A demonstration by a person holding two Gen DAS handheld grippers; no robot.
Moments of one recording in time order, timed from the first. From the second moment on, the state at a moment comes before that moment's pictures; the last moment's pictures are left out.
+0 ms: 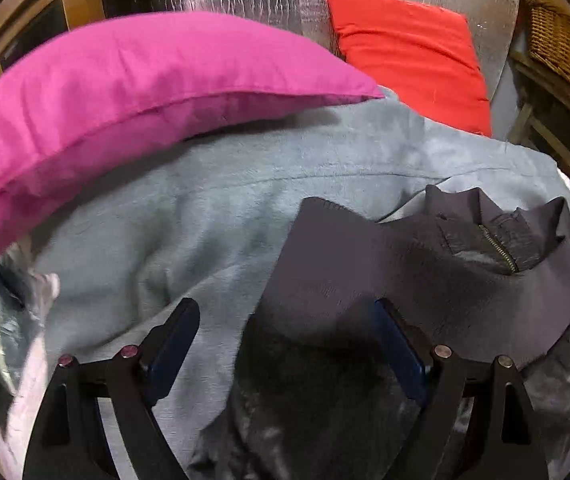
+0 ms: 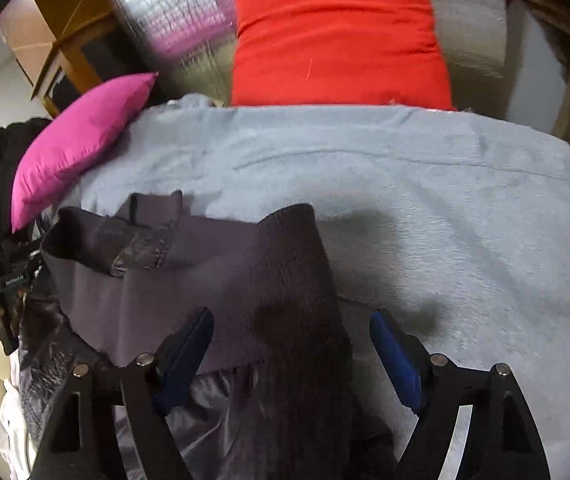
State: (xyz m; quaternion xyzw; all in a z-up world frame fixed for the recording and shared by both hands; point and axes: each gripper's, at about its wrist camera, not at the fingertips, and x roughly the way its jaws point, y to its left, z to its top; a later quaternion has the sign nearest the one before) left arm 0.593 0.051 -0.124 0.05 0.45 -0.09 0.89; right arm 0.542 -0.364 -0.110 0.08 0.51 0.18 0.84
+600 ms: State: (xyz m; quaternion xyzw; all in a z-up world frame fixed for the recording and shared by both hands) left arm 0.613 0.070 -0.172 0.02 0.50 0.00 0.86; right arm 0.555 -0.386 -0.129 0.11 0.49 0.05 0.87
